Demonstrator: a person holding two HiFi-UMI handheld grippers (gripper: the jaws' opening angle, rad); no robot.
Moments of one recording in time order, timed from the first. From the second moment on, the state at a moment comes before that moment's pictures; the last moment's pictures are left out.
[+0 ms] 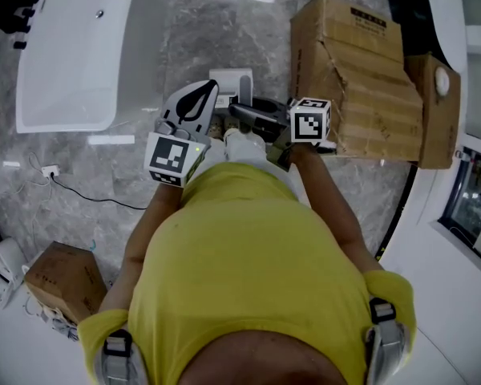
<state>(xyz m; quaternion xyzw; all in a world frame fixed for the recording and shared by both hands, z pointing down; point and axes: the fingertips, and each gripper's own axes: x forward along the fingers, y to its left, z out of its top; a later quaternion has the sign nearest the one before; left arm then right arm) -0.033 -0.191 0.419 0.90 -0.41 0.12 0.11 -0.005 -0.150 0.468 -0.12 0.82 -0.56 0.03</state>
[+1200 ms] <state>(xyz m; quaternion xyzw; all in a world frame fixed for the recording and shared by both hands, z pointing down) -0.039 -0.192 0.403 0.90 -0.41 0.10 0.10 0.001 -0.144 0.377 -0.12 0.85 -0.51 0.04</state>
